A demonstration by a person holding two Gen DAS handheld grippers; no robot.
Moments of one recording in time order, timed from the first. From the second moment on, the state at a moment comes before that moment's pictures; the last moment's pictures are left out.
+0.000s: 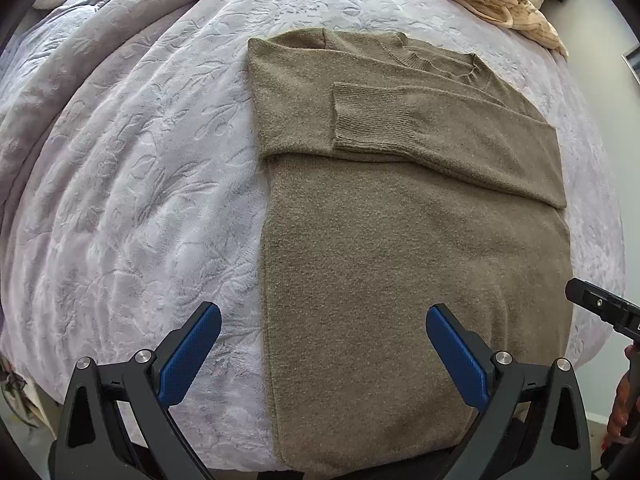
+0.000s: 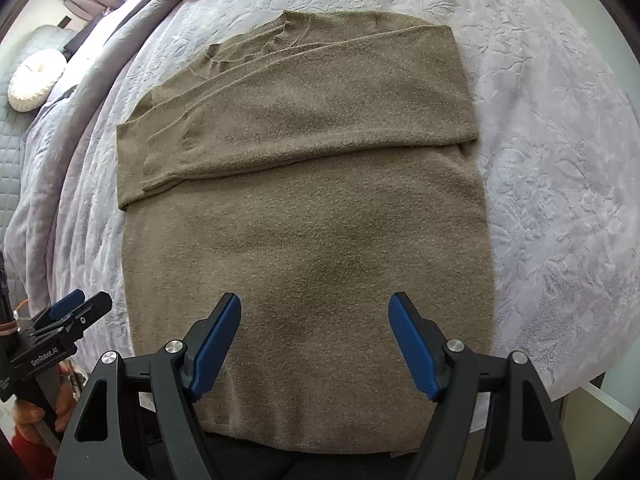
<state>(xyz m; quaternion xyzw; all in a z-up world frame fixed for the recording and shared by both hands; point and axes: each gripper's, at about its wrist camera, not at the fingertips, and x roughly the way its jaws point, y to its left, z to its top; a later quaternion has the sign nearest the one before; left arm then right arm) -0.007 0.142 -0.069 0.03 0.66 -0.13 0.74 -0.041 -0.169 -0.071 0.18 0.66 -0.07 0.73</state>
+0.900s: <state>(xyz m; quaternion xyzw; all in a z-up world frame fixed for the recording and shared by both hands) -0.056 0.191 -0.095 0.03 0.69 -0.12 0.72 -0.097 -0.167 -0.091 0.21 0.67 -0.09 0.70</state>
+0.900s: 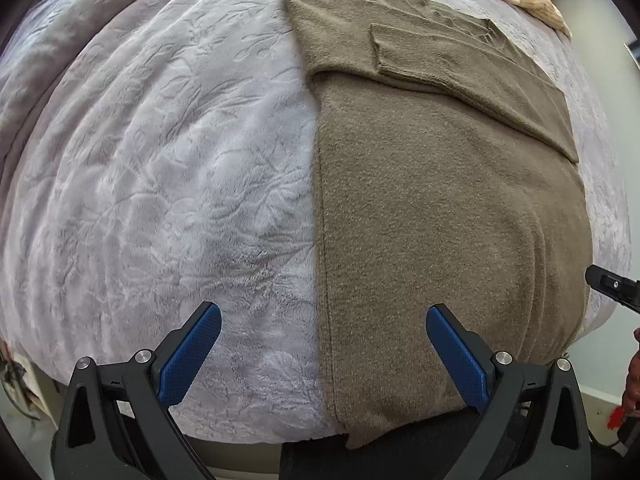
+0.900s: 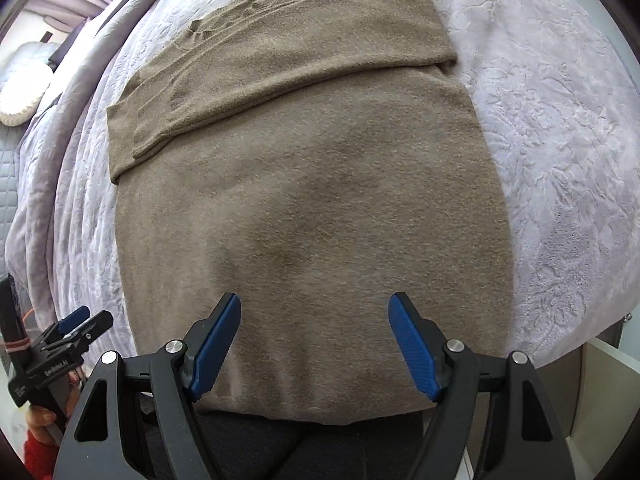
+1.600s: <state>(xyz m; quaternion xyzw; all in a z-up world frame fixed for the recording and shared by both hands) -0.180 0.158 -0.162 0.01 0.73 -0.16 0.66 -0.214 -0.240 -0.184 0.35 0.72 0.04 0.60</state>
